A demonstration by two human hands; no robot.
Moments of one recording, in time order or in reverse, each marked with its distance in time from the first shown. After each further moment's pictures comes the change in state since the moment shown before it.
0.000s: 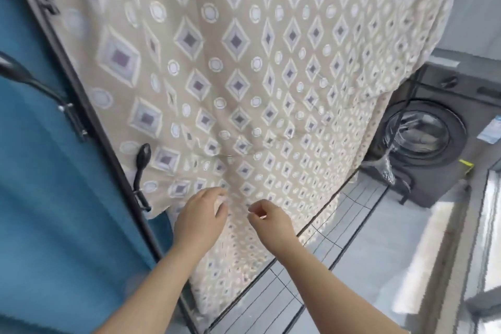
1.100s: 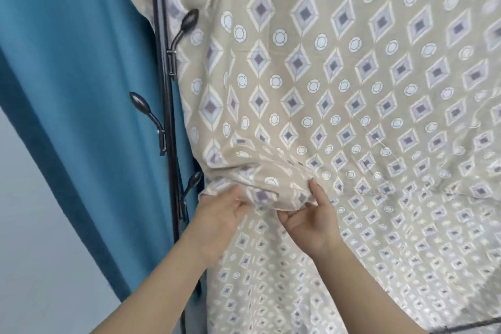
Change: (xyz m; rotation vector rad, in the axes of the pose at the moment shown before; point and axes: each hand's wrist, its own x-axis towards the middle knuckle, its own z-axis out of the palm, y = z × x) left_hand 0.000 0.107 -0.060 -1.598 0.379 -0.150; right_hand 0.083 -0.091 -0.083 1.403 -0.728 0.270
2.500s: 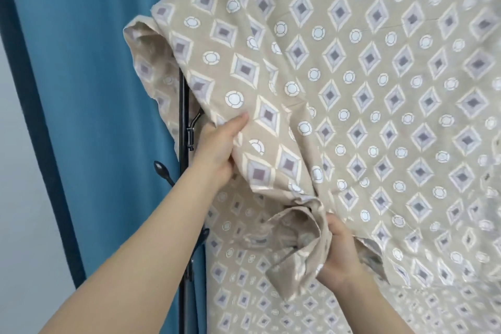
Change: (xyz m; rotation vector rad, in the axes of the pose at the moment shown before) left_hand 0.045 0.130 0.112 0.166 0.067 0.415; right_hand -0.025 -0.039 0.042 -0.303 -0.406 -0.047
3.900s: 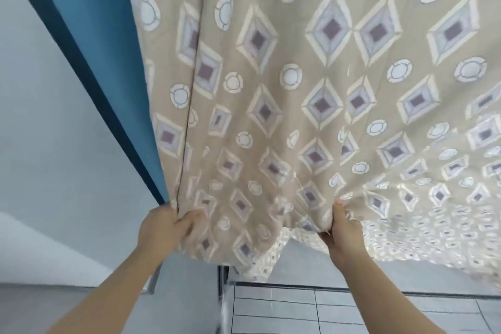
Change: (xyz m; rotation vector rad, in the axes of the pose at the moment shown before) left_hand -0.148 -0.170 -0.313 1.395 0.293 -0.521; right_hand -0.004 0.174 -0.123 -0.413 0.873 0.228
